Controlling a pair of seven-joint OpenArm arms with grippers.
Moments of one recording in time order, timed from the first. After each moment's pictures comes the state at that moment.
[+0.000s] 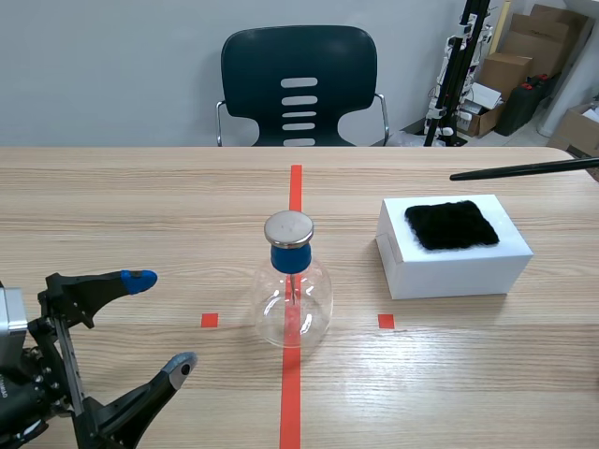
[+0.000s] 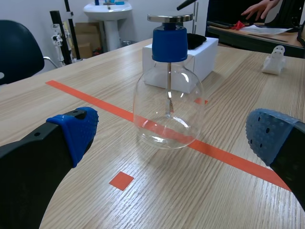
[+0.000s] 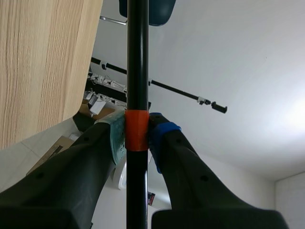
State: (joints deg) left arm -1.4 -36.5 45.4 49.4 -5.4 -25.1 -75.1; right arm -6.0 47.5 16.6 61.5 -63.0 -14.3 51.9
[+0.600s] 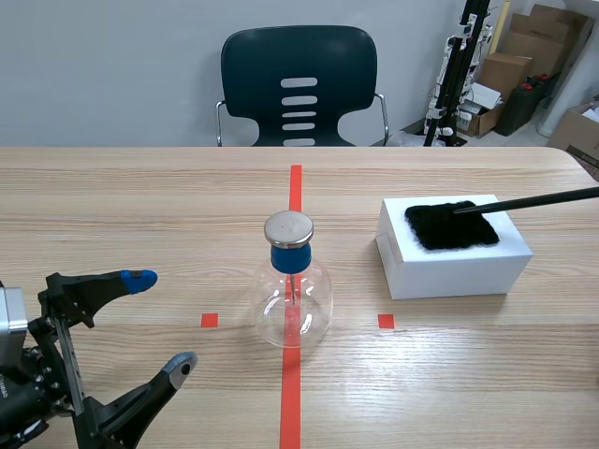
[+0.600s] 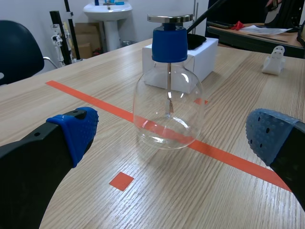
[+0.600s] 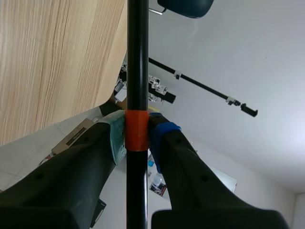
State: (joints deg) left arm -1.4 -36.5 45.4 49.4 -5.4 -25.1 -75.1; right arm -5.3 47.5 13.3 61.4 -70.0 -9.5 45.0
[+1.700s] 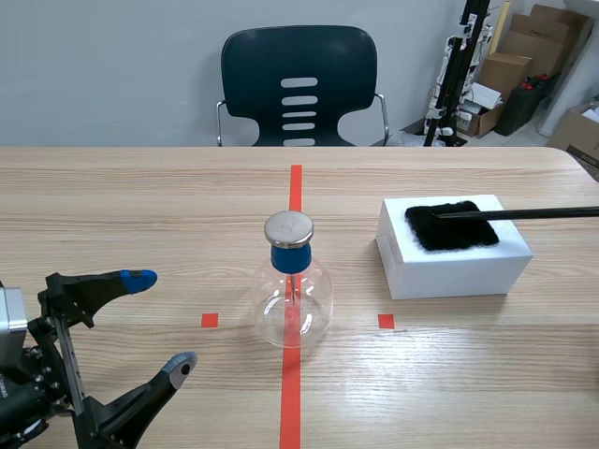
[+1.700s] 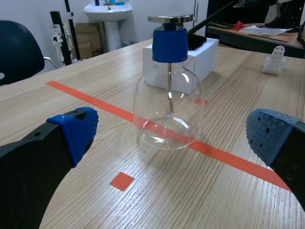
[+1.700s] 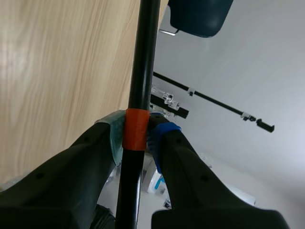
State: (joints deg) left arm -1.4 -36.5 45.4 49.4 -5.4 -25.1 -75.1; right arm -9.2 47.4 12.3 61.8 -68.5 -8.6 47.1
